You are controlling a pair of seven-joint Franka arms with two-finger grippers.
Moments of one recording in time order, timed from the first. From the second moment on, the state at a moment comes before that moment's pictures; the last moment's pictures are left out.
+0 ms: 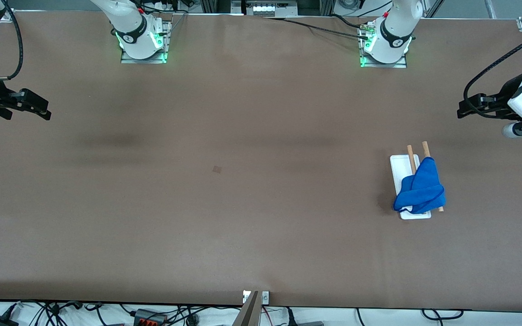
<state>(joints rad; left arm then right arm) 0.22 0.07 -0.21 -1.59 0.01 1.47 -0.03 -0.02 -0.03 -0.01 -1.72 -0.02 1.69 -0.04</state>
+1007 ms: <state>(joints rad) 0.04 0.04 -0.04 -1.59 -0.02 1.63 -0.03 -0.03 -0.03 -0.01 -1.72 -0.02 1.70 -0.04</state>
